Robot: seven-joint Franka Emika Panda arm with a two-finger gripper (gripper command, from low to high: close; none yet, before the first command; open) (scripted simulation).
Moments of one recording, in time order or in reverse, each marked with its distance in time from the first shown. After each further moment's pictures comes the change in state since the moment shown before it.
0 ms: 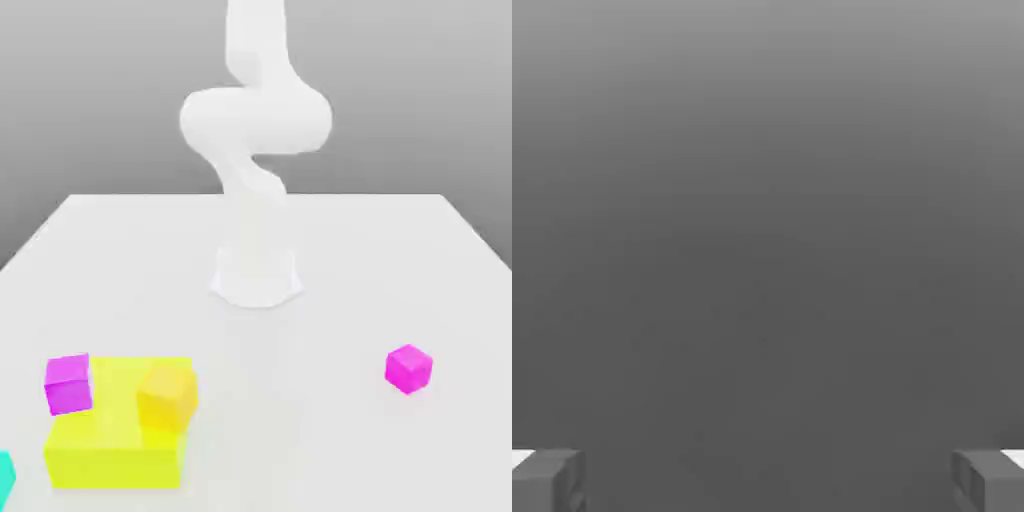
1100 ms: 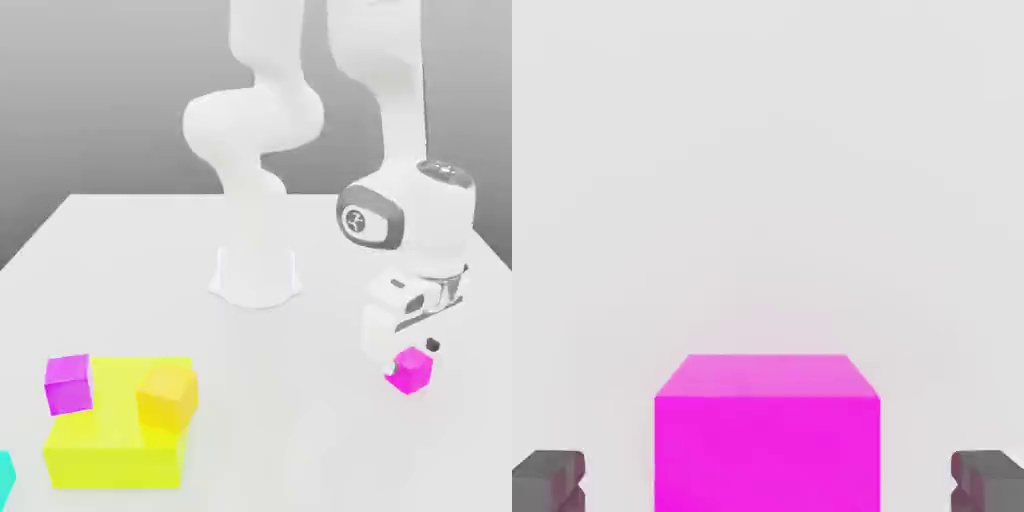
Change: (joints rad) arm 0.557 1.006 0.042 -0.458 -0.278 0.737 0.316
